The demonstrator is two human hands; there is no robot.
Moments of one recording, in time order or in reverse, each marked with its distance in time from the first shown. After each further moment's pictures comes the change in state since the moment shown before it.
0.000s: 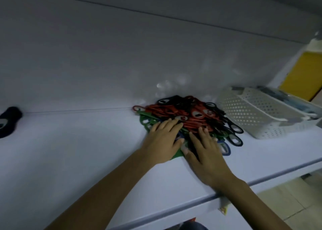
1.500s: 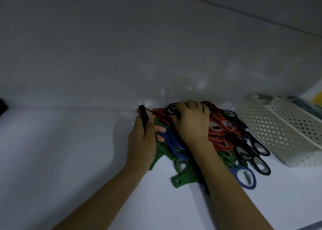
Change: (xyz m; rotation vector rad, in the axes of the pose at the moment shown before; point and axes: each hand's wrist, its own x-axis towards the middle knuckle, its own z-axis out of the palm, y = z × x) left_hand 0.010 -0.030 -0.012 -1.171 0.551 -0.711; right_hand 0.163 -0.033 0.030 -0.218 0.376 -0.113
